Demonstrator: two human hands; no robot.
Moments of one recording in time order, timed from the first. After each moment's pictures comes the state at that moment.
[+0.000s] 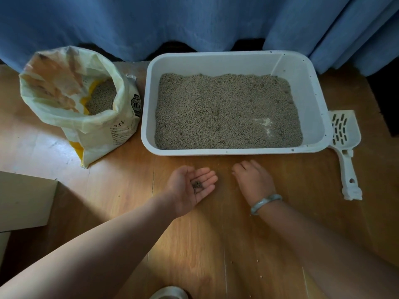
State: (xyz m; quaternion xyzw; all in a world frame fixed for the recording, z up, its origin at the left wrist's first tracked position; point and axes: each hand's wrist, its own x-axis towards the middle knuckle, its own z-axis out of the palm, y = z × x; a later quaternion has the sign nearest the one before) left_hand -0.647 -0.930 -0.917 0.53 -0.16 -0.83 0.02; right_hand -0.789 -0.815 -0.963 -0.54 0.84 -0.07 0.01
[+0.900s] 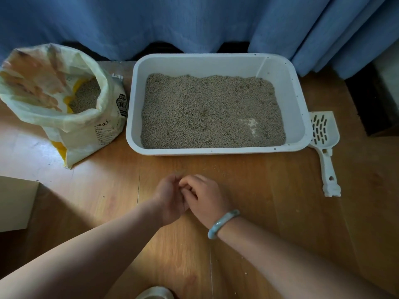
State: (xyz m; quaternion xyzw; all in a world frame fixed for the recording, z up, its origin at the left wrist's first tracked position) left_hand -0.637 -0.916 -0.923 0.52 -0.19 -0.84 -0.01; right_hand -0.712 -0.829 -0.924 -0.48 0.77 -0.33 0.25
